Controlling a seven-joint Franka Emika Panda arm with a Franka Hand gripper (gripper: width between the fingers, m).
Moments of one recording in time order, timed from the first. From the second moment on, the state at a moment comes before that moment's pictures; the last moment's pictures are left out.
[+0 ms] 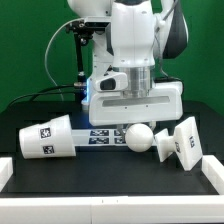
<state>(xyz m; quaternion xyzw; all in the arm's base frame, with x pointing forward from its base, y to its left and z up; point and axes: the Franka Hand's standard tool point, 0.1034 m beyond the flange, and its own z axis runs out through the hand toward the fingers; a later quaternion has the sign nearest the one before) 0.389 0.035 0.009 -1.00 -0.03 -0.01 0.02</state>
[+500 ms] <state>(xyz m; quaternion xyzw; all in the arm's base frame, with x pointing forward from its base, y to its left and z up) 0.384 0.030 0.005 -1.00 -0.04 0.00 0.02</state>
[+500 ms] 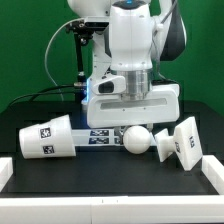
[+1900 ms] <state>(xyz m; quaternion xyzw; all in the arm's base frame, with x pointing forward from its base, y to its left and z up) 0.389 0.027 0.050 -1.00 -0.04 0.03 0.03</state>
